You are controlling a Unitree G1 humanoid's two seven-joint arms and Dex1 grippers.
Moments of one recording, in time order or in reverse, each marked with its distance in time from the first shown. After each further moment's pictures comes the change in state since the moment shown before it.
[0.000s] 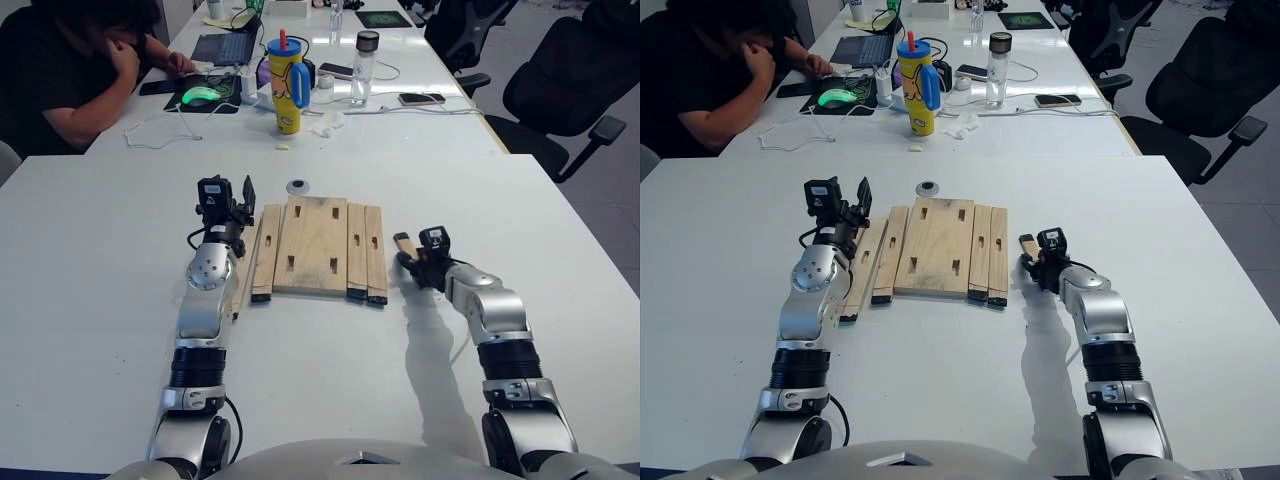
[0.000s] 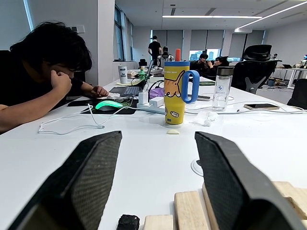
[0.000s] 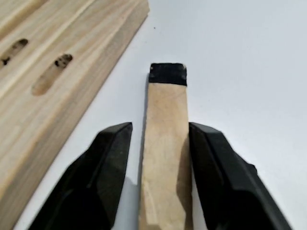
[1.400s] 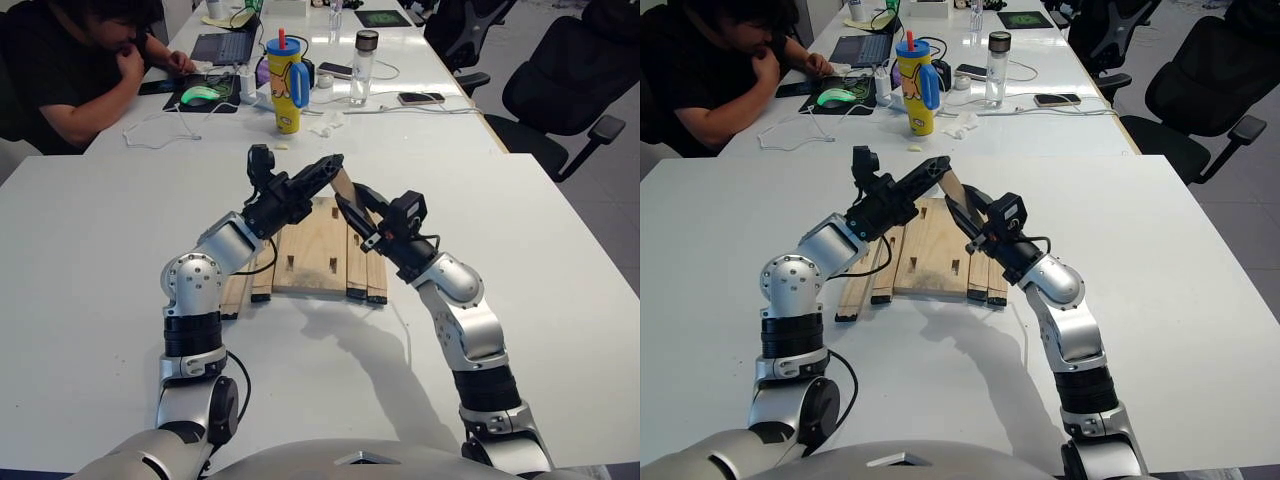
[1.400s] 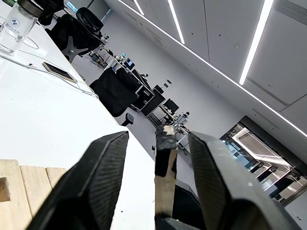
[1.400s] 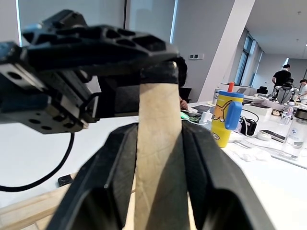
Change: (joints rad) left arm -0.199 -0.022 0.137 -0.085 -0.945 0.691 -0.310; right arm 0.109 0.116 0.150 -0.346 0.108 -0.673 0.206
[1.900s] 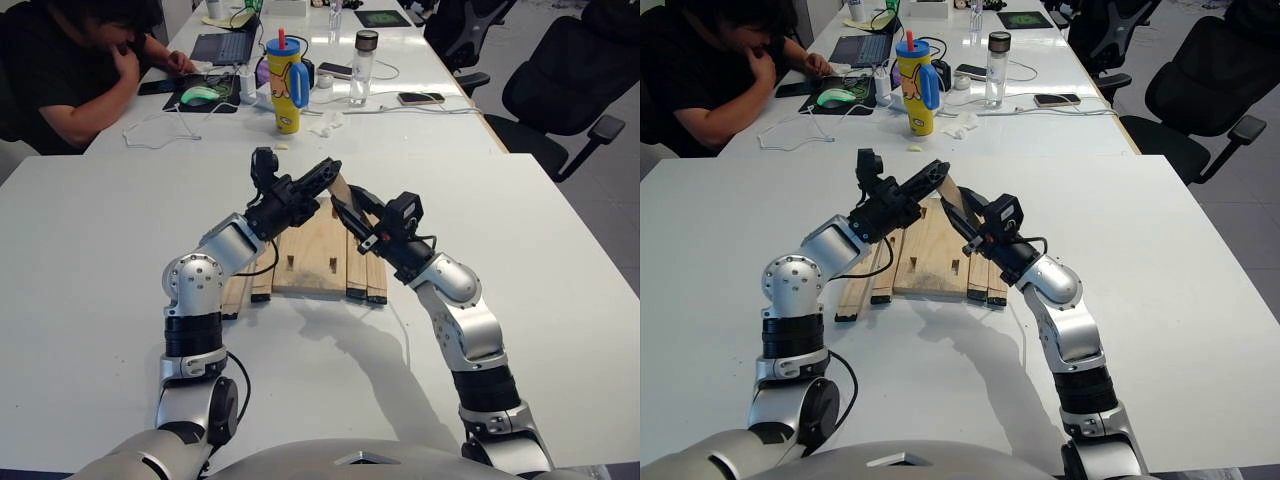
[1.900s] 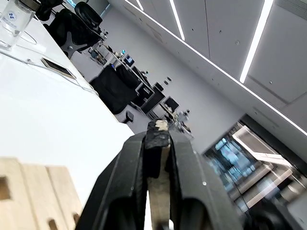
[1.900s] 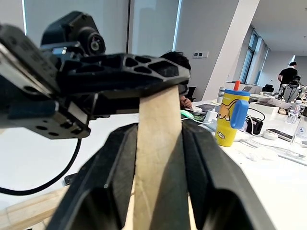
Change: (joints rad) left arm 0.003 -0.003 0.019 0.005 0.017 -0.049 0.017; right arm 0.000 -0.016 0.009 0.000 0.000 0.021 0.004
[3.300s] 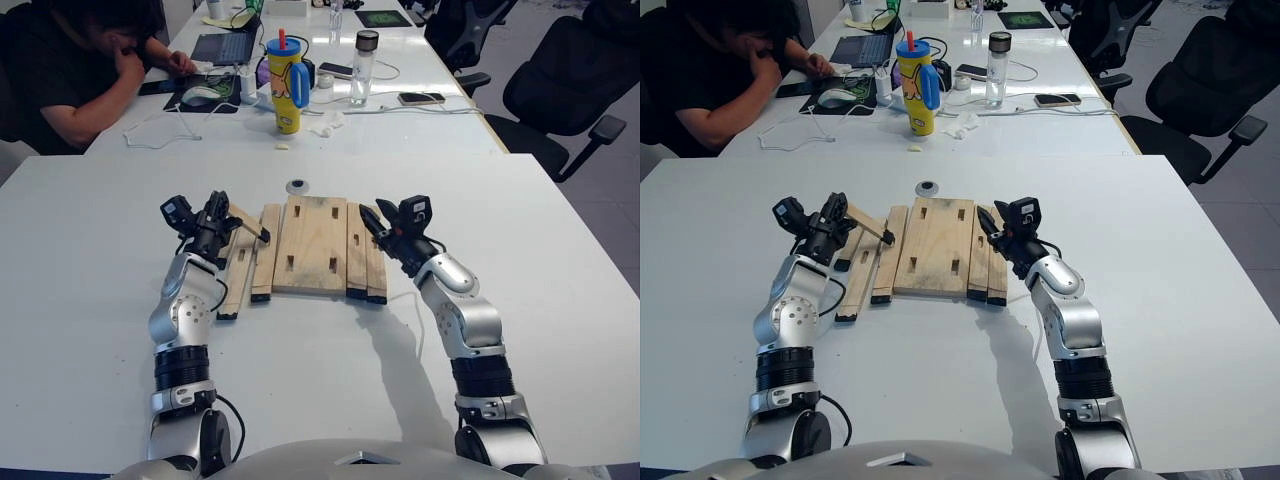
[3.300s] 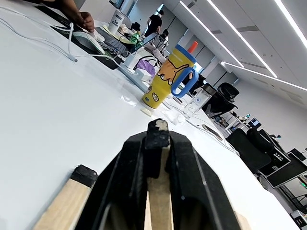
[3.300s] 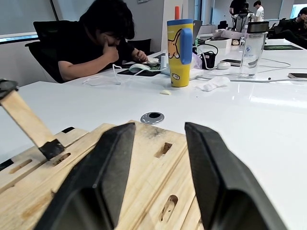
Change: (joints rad) left arm 0.179 -0.005 0.083 0.199 0.384 -0.527 0.148; right arm -0.047 0.055 -0.116 0.157 0.008 0.206 -0.173
